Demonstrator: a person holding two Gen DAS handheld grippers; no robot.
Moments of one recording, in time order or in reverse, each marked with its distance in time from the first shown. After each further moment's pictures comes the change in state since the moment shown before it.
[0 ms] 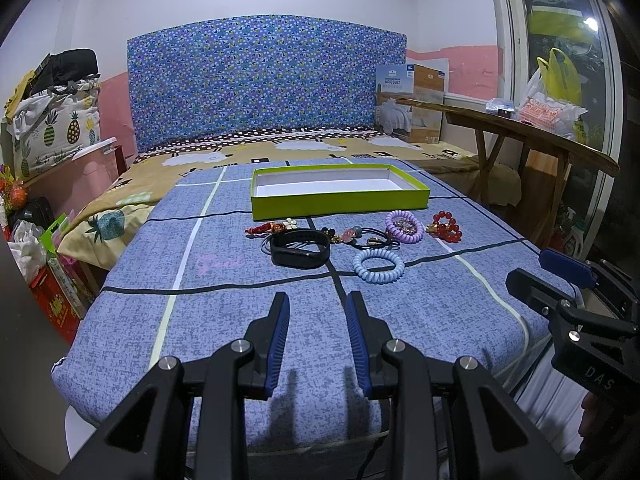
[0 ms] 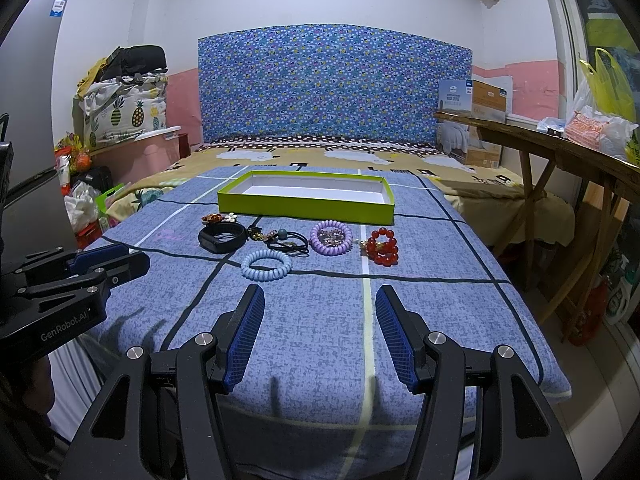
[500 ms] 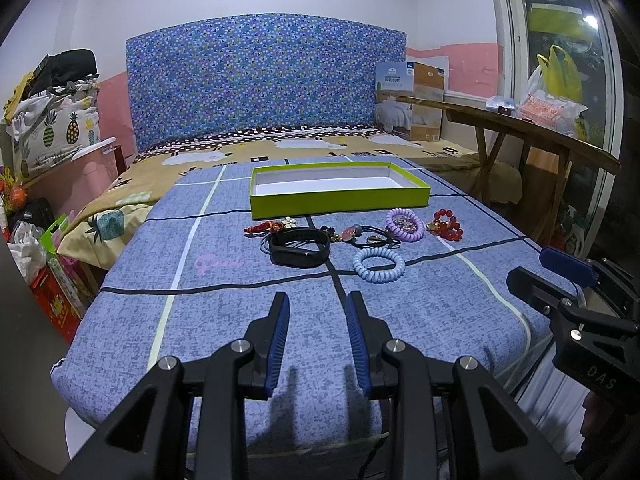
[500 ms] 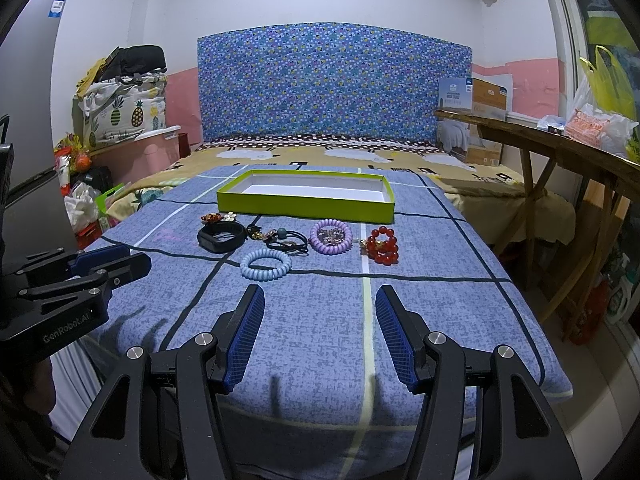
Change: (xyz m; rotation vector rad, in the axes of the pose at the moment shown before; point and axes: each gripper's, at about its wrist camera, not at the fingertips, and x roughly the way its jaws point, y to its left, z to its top) left arm 0.000 0.000 0.000 0.001 0.003 0.002; right arm -0.005 0.000 0.002 0.000 0.003 0.001
